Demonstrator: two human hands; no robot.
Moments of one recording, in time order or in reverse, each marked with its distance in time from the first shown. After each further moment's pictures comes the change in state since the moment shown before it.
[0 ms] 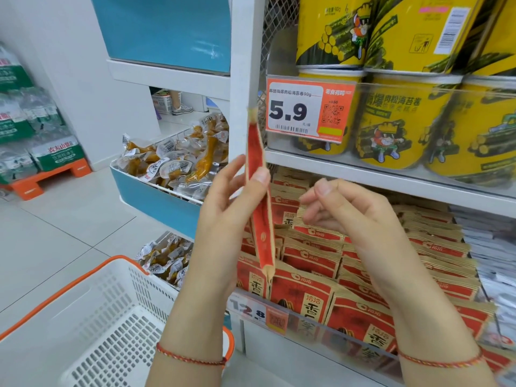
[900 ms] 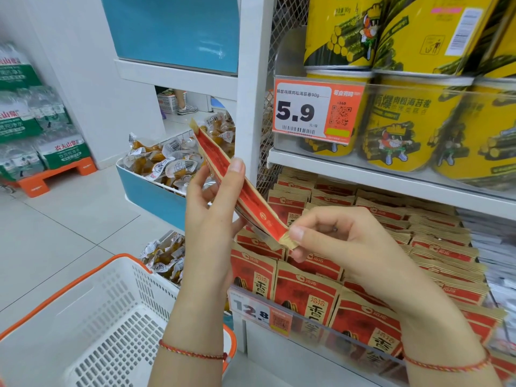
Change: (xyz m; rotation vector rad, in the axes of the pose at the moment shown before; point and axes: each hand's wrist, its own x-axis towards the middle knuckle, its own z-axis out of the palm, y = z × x) left_hand 0.007 -0.004 -0.007 -0.114 0.303 -0.005; right_hand -0.005 -0.006 0.003 -0.050 -0.333 0.038
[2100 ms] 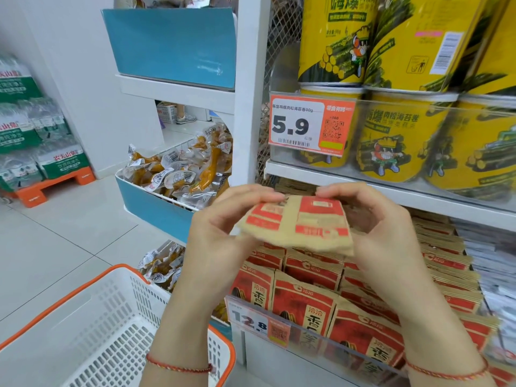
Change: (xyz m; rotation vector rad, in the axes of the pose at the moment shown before) left_hand -0.004 0.007 -0.011 0.222 -0.453 0.382; right_hand 0.001 0.008 -0.011 -0.105 0.432 -0.183
